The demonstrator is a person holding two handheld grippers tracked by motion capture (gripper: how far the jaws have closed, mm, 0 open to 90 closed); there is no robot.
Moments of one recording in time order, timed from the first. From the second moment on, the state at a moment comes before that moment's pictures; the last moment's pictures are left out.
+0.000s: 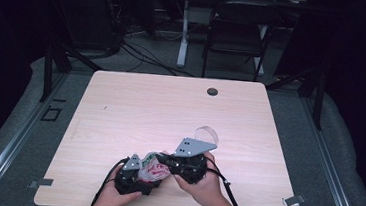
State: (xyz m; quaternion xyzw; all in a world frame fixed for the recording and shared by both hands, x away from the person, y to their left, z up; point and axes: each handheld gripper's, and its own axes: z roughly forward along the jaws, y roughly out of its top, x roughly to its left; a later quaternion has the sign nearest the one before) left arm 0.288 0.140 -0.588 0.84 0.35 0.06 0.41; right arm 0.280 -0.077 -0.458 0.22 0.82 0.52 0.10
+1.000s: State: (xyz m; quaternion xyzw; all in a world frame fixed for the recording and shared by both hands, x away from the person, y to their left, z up) left arm 0.288 0.139 -0.588 0.83 0.36 0.07 0.42; right arm 0.281 -0.076 -0.458 0.22 0.82 0.52 0.10
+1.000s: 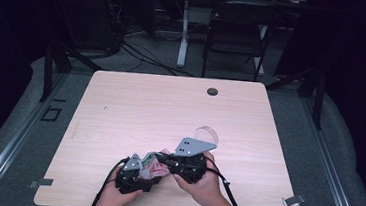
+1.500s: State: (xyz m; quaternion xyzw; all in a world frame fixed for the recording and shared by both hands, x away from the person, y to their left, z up) left arm 0.287 0.144 -0.579 0.83 0.36 0.09 0.43; right arm 0.281 -0.074 -0.450 0.22 0.81 0.53 0.11
